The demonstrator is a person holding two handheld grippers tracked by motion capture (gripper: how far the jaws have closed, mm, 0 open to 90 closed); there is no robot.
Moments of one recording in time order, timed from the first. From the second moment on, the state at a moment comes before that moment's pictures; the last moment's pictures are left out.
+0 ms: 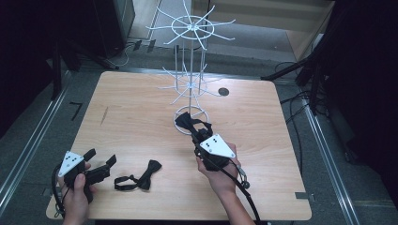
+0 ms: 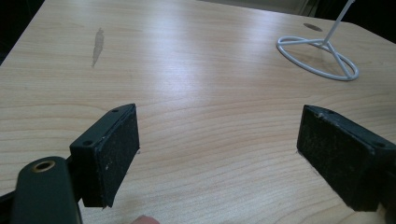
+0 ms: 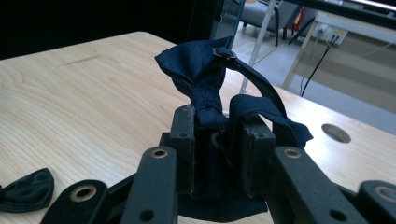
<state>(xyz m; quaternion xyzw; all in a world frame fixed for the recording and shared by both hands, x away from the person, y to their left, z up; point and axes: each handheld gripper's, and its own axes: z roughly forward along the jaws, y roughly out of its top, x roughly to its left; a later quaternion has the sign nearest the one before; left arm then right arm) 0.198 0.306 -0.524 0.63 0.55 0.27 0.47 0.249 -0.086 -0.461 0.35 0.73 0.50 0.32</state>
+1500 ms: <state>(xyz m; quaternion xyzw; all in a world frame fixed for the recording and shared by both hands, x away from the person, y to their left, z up) 0.198 0.306 -0.524 0.63 0.55 0.27 0.47 0.243 -0.103 -0.415 0.34 0.69 0.55 0.34</state>
